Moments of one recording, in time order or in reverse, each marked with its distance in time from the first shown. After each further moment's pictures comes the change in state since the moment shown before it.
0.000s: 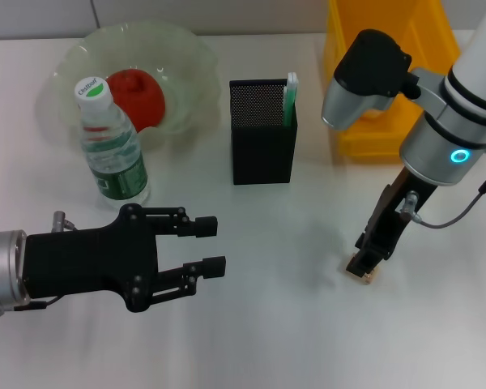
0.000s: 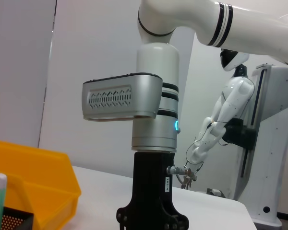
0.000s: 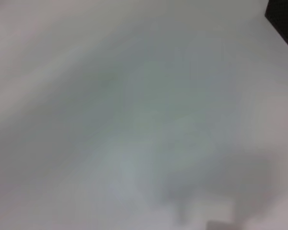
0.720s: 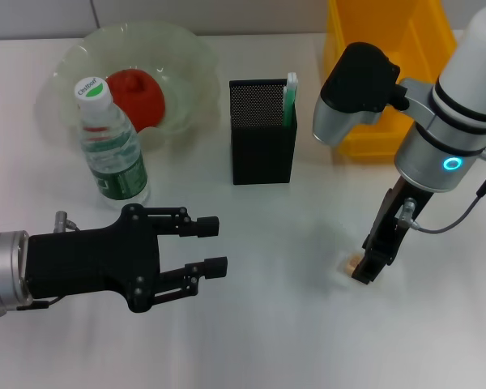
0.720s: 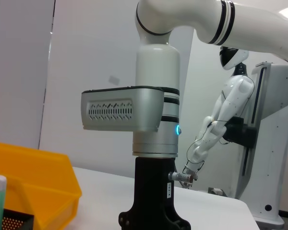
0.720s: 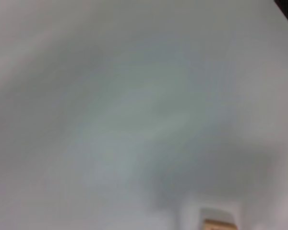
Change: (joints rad) left arm -0.005 0.000 0.000 -0.015 0.000 -0.005 0.026; right arm 0.005 -0.001 -0.096 -0.001 -0.004 0.022 0.050
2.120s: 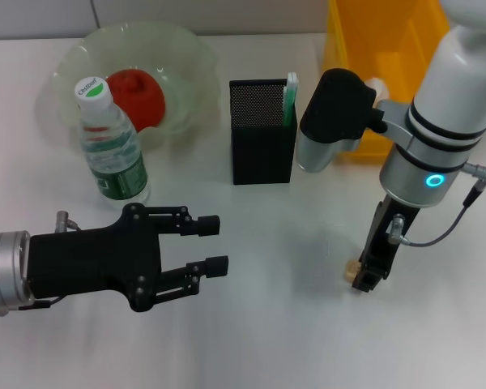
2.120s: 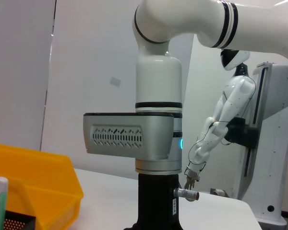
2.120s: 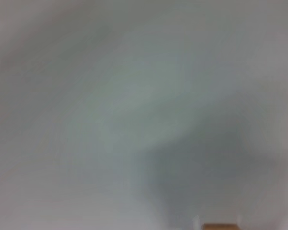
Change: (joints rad) left arm -0.003 -0.001 -0.002 -0.012 -0.003 -0.005 0.016; right arm 0.036 0.007 -0.116 0.078 0.031 0.059 -0.001
